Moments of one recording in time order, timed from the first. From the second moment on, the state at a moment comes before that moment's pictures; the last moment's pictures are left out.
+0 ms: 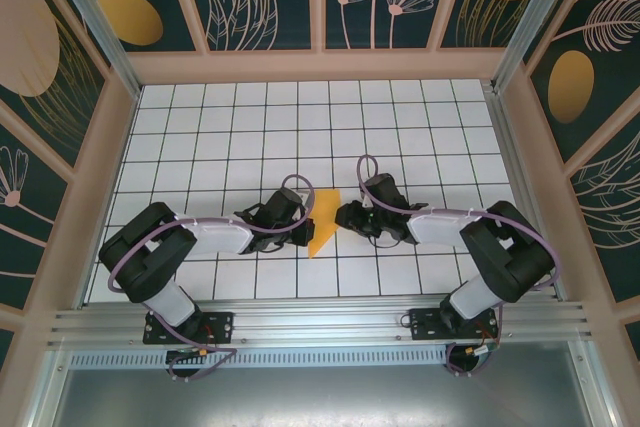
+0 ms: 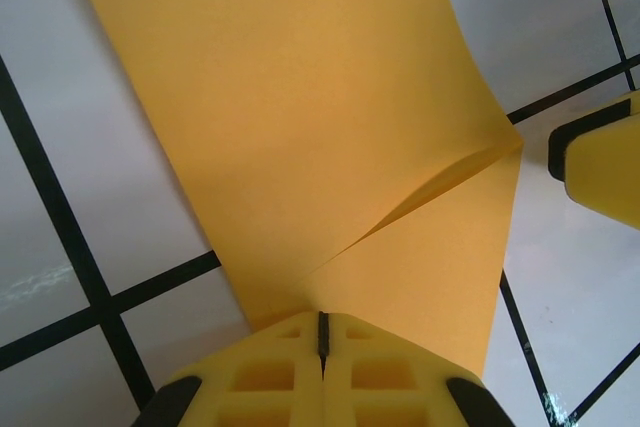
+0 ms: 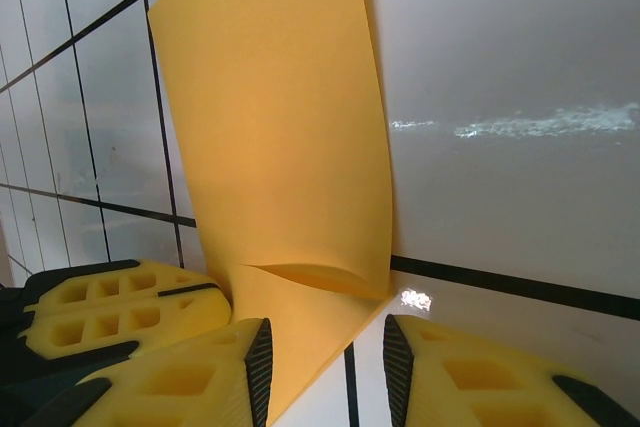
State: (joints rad) left arm -0.80 1.62 0.63 0.11 0.14 -0.59; right arm 0.65 1.53 0.58 0.11 -0.36 0.91
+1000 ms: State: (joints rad) left arm -0.80 1.62 0.61 0.14 0.14 -0.59; right arm 0.65 1.59 0.61 0.23 -0.45 0.95
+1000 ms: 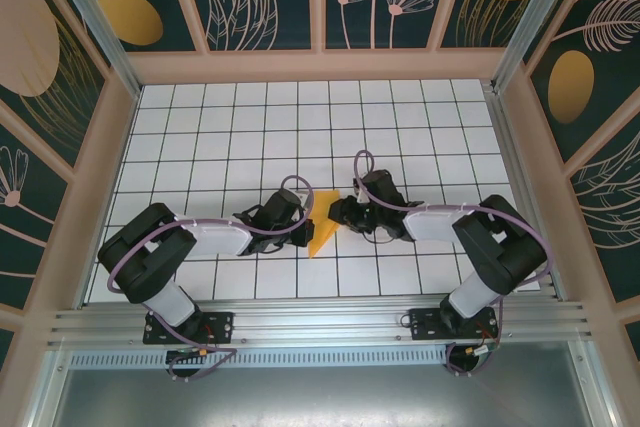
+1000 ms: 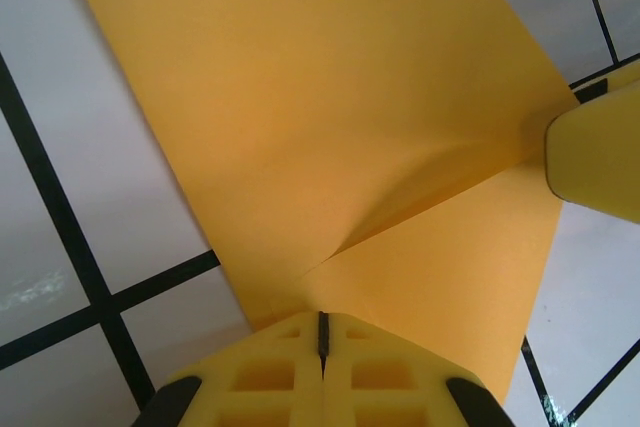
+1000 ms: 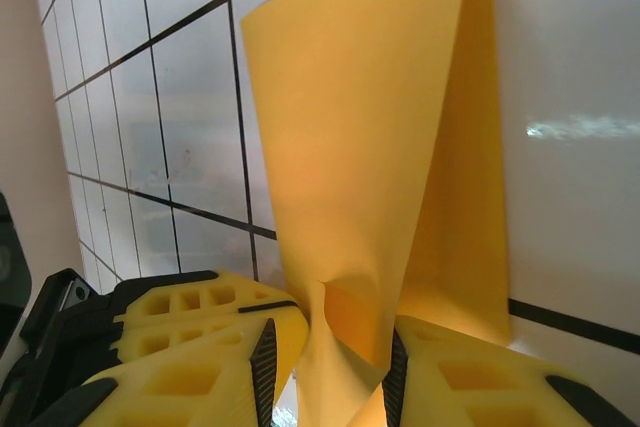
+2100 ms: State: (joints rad) left arm -0.89 1.23 0.50 0.04 0.06 -0.61; right arm 0.73 1.60 0.65 0.20 -0.39 1.01
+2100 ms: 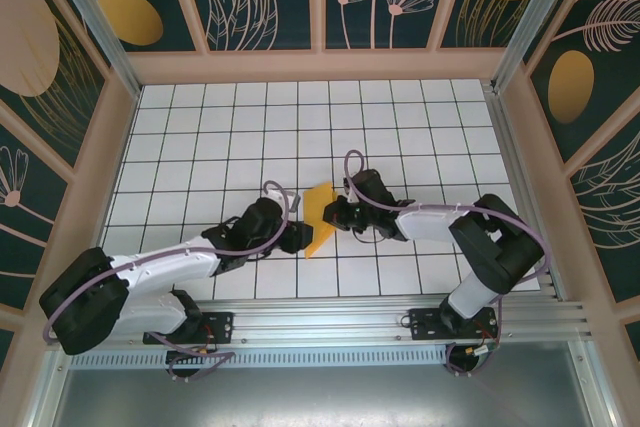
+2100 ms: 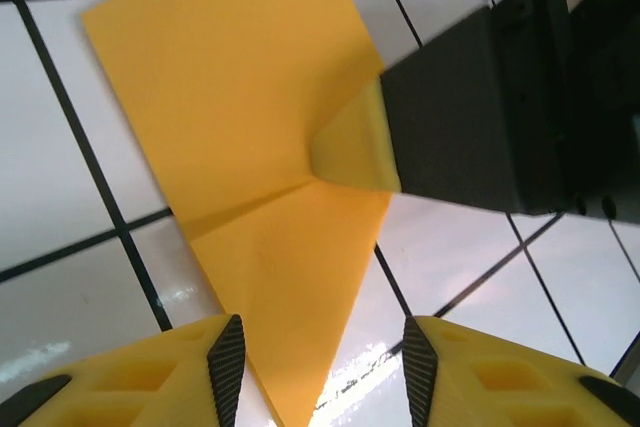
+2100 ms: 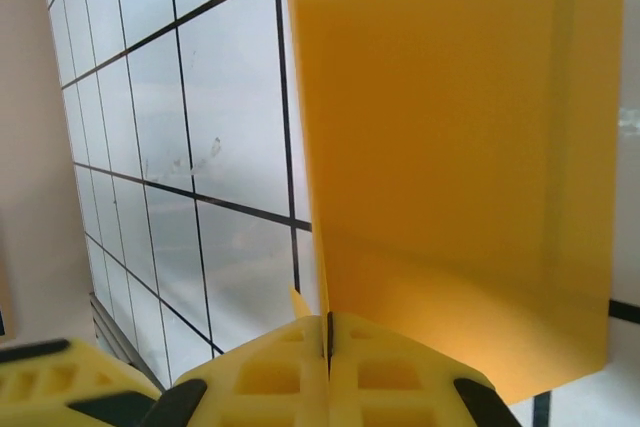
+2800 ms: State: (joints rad) left arm -1.03 1.42 0.54 0.03 -0.13 -0.60; right arm 0.76 1.60 0.67 0.15 -0.34 1.07
